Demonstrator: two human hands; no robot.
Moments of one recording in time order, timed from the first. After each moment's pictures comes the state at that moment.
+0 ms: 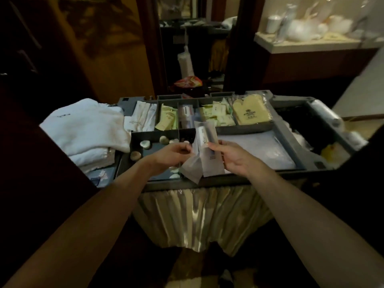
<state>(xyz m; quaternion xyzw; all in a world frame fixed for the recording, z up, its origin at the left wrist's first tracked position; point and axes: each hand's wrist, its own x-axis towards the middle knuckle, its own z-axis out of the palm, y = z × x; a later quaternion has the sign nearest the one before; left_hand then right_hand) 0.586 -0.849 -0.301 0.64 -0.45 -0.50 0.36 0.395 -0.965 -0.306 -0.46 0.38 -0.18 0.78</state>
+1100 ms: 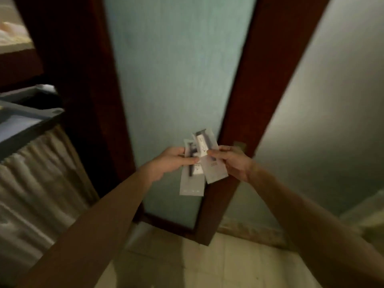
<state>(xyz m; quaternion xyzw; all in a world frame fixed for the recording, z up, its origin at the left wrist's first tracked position) 0.040 -0.461 -0.278 0.28 -0.75 -0.59 0.09 -0.142 -0.322 -0.272 -0.27 0.65 -0.54 0.47</state>
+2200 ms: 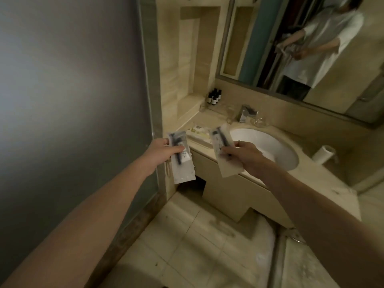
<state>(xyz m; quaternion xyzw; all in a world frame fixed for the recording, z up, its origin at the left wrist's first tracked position) -0.492 0.064 -0.300 -0.08 -0.79 -0.57 -0.22 -0.402 0.326 -0.292 0.25 0.75 -0.62 0.01</state>
